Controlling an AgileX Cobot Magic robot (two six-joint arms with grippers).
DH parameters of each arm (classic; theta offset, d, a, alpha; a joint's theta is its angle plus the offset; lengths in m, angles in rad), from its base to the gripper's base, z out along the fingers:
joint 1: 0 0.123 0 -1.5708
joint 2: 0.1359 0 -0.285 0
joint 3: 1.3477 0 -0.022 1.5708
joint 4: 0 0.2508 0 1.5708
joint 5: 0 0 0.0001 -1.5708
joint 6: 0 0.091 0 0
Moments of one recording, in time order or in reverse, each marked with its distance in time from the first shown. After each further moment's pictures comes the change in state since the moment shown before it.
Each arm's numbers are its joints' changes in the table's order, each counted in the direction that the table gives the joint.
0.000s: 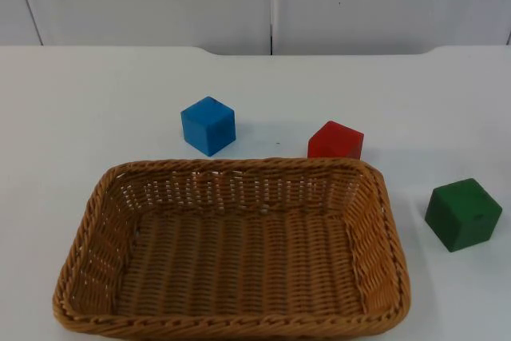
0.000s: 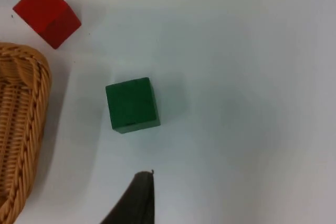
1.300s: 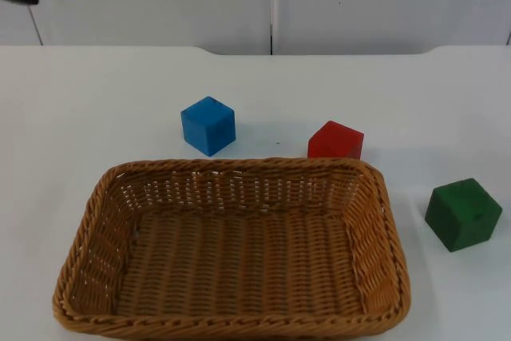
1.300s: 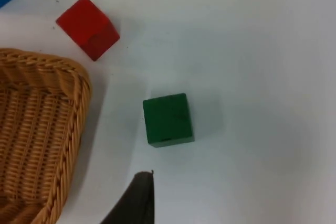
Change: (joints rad) right arm 0.015 0.030 -0.002 0.115 0.051 -0.087; left arm 0.000 0.506 -0.255 -0.387 0.092 0.443
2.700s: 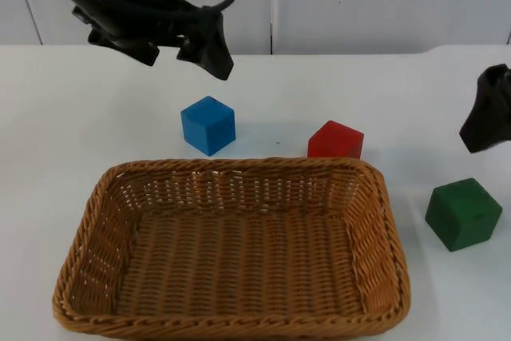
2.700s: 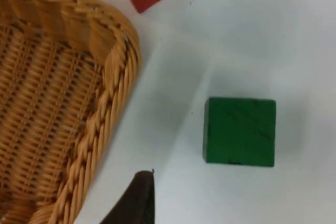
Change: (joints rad) right arm 0.262 0.378 0.000 -0.154 0.244 0.117; left arm -0.263 0.776 -0.503 0.025 0.025 0.113
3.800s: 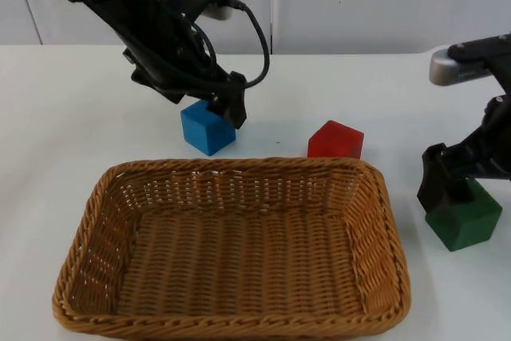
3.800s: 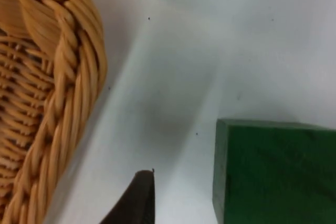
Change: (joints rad) right arm -0.009 0.332 -0.002 -0.009 0.235 0.000; left arm -0.032 0.371 -0.310 0.212 -0.018 -0.079
